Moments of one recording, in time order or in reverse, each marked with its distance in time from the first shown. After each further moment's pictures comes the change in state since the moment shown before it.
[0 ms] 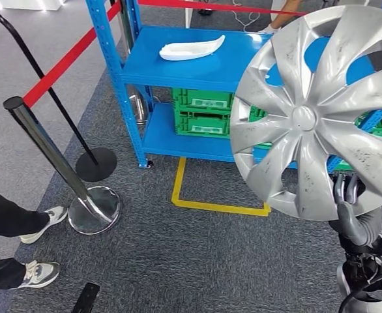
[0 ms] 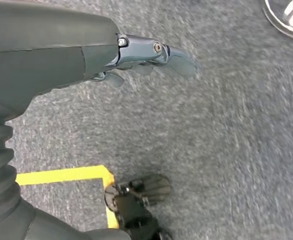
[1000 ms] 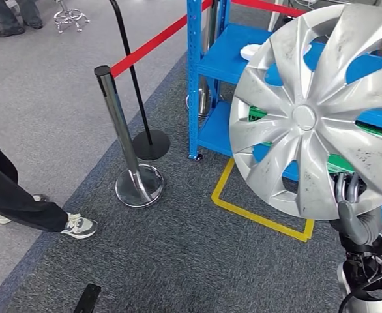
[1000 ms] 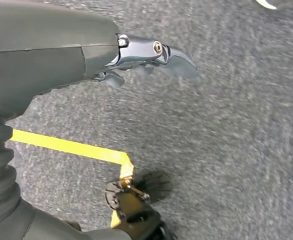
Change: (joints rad) left arm 0.001 -0.003 -0.008 0.000 -0.003 0.000 -0.002; right arm 0.009 0.001 -0.014 -0.007 0.000 0.000 -0.001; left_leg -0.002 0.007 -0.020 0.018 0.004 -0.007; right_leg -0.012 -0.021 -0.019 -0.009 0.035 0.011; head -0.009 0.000
